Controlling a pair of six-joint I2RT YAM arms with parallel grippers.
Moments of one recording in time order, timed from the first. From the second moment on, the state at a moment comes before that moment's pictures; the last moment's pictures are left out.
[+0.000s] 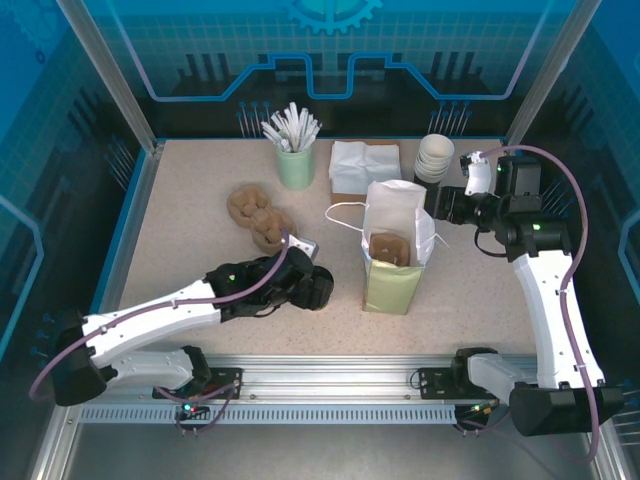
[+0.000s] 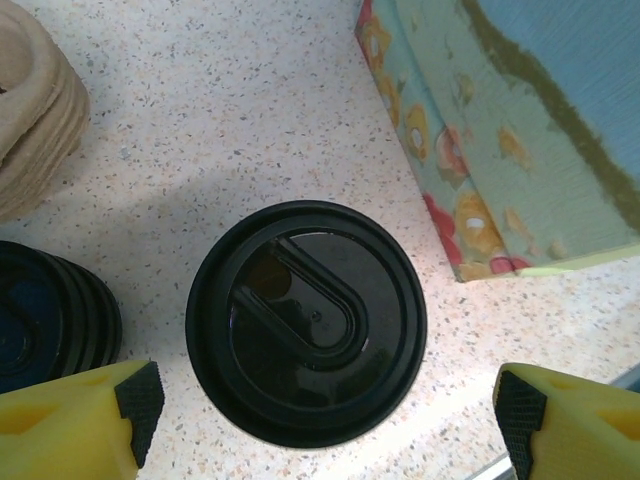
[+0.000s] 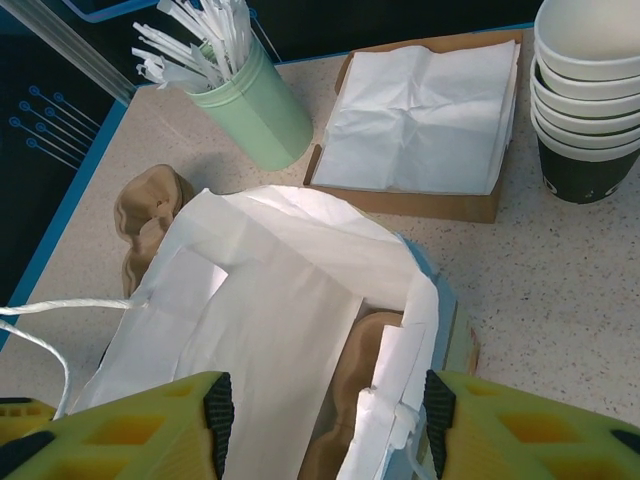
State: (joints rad) left arm -1.00 1.19 0.93 -0.65 -0.27 -0.58; right arm 0.02 1.09 1.30 -0.89 -0.45 0.17
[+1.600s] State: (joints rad) left arm -1.04 1.45 1.07 -0.77 -0.37 -0.68; right arm -0.06 1.13 1.29 -0.88 -0.56 0.21
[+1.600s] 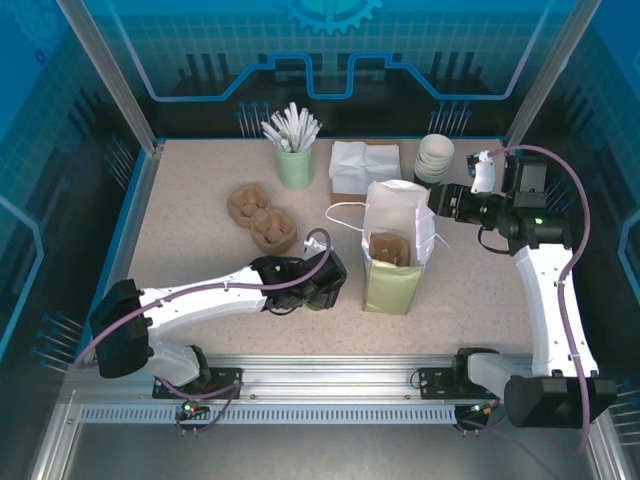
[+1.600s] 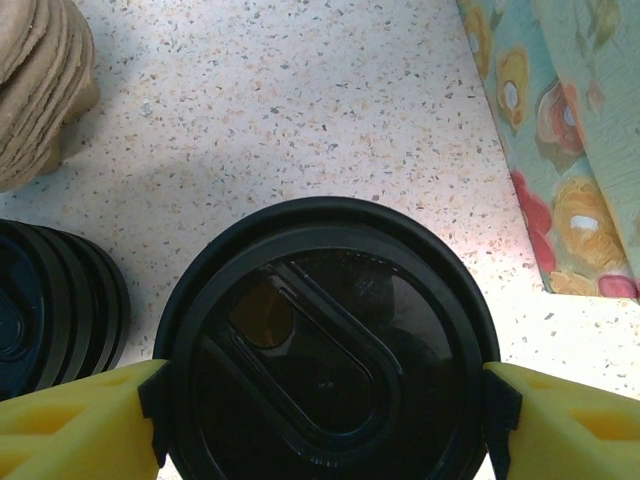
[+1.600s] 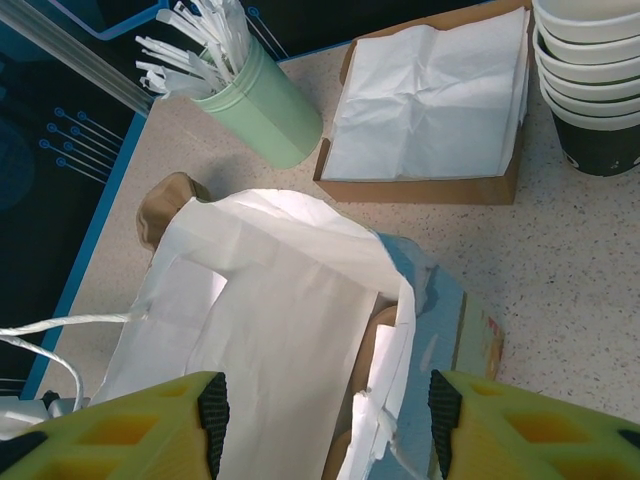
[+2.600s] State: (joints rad) left arm -1.04 1.53 1.15 -0.85 -0.37 -0.77; right arm -0.12 1.13 1.29 -0.90 -0.62 0.21
